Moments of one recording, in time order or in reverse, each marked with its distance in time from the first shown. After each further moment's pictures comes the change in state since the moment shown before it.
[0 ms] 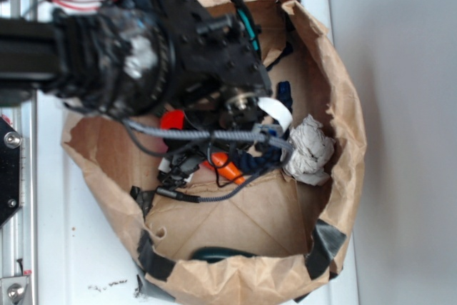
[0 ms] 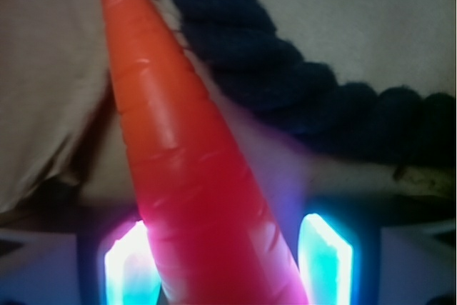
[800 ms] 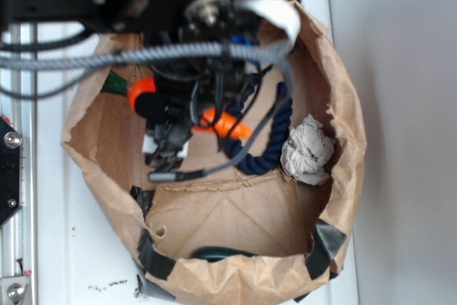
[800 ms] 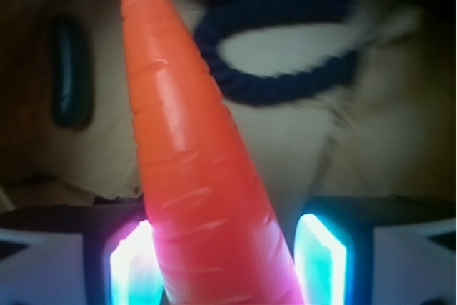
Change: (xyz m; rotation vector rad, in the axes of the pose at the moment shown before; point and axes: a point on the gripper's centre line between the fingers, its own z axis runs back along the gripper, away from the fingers) arm -0.008 -0.004 0.098 0.070 -0.004 0.318
